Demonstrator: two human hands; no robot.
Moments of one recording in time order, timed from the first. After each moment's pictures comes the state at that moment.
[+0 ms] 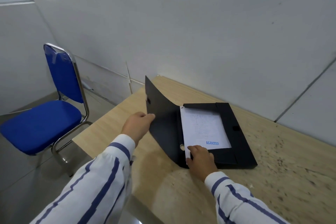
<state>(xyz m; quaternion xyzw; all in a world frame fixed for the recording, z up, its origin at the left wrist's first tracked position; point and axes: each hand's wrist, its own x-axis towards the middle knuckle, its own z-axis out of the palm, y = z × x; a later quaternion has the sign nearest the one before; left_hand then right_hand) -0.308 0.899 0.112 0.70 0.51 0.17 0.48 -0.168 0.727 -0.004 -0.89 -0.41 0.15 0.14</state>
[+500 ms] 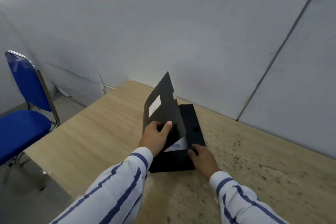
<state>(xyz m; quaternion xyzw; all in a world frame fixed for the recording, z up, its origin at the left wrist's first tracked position) -0.162 0.768 0.077 0.75 0.44 0.16 0.47 -0.048 0.621 0.020 -0.89 -0.31 0.23 0.26</state>
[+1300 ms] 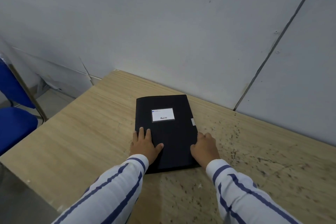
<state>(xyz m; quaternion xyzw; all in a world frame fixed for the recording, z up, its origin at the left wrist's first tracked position) -0.132 0.789 -0.019 0.87 0.44 -0.05 0.20 -0.003 0.635 0.008 -0.94 -0.24 0.19 0.17</state>
